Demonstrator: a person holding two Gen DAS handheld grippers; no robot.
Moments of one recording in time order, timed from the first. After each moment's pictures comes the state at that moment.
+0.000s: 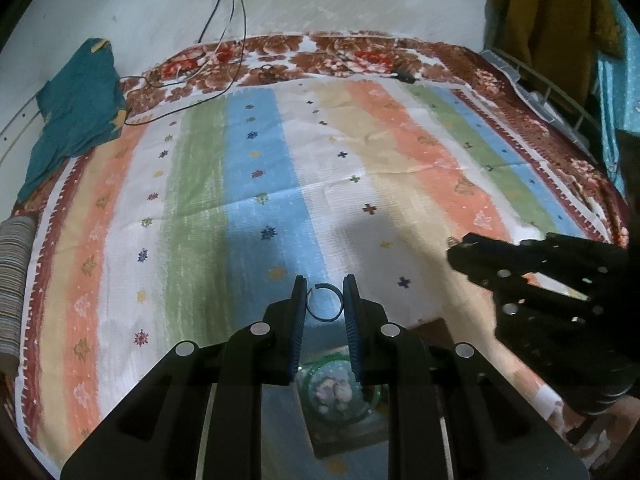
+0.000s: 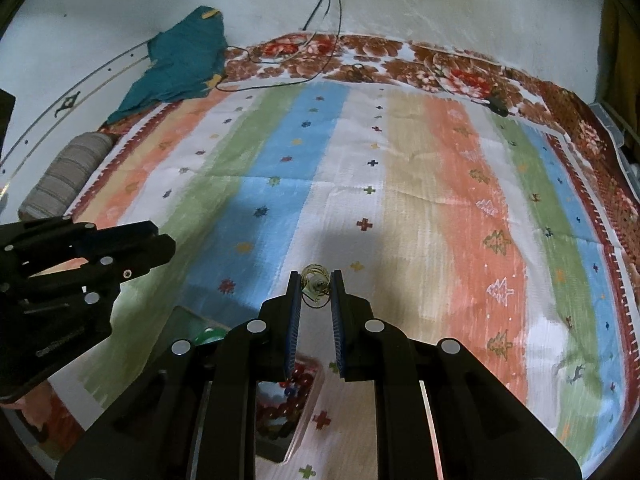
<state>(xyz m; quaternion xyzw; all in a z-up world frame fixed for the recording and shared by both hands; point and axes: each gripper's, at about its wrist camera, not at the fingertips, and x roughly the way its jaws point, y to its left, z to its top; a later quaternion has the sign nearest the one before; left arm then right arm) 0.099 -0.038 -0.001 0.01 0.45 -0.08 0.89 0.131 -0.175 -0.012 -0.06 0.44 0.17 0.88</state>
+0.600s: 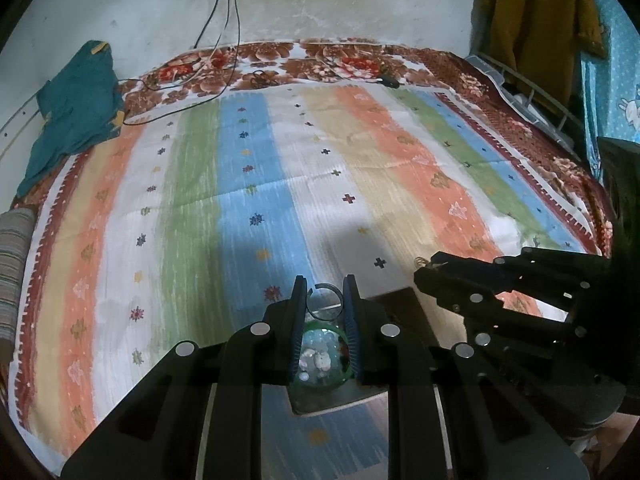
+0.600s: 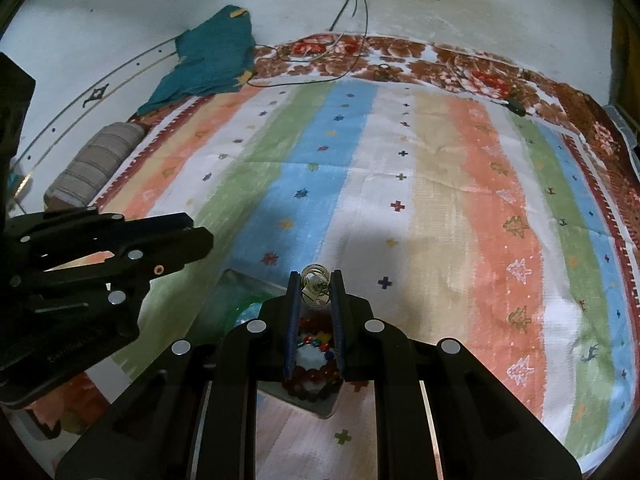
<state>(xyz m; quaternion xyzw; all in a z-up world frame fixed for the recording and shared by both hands) 0.060 -0.042 0.007 0.00 0.44 -0.10 0.89 0.088 -0.165 -0.006 -0.05 0.44 0.21 0.87</state>
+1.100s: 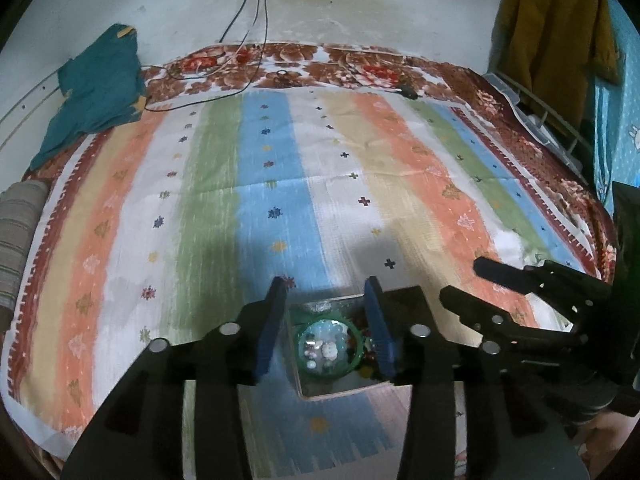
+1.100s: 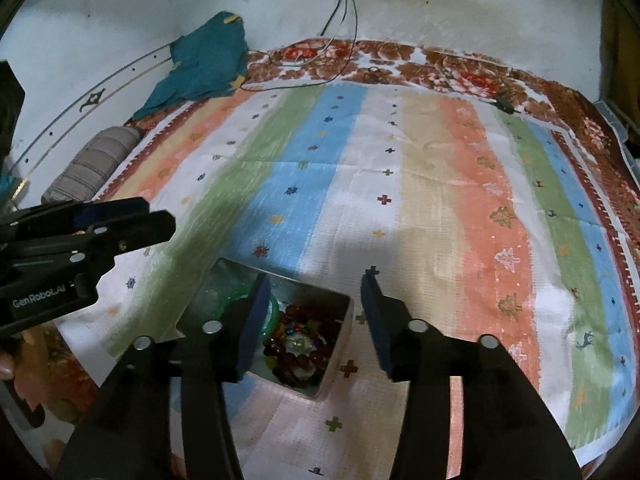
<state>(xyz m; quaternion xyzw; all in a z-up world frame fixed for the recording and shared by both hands) 0.042 -0.024 0.014 -0.04 0.44 -0.07 0.89 0.073 -0.183 -0.005 -0.05 0.43 0.20 0.88</state>
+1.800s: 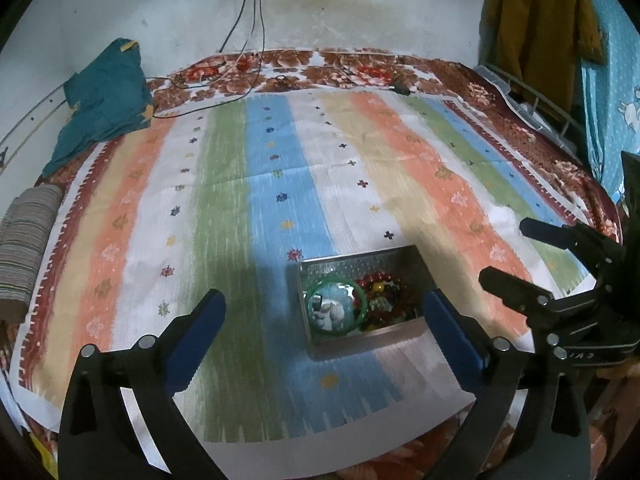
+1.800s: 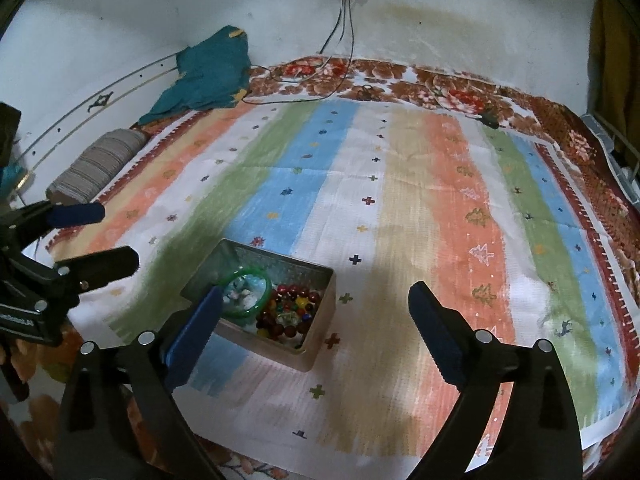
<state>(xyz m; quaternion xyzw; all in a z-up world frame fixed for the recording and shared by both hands) -0.009 -0.022 0.015 -0.01 0.43 -0.07 0.90 0.030 -0.209 0.006 -0.06 0.39 0.20 0.90</state>
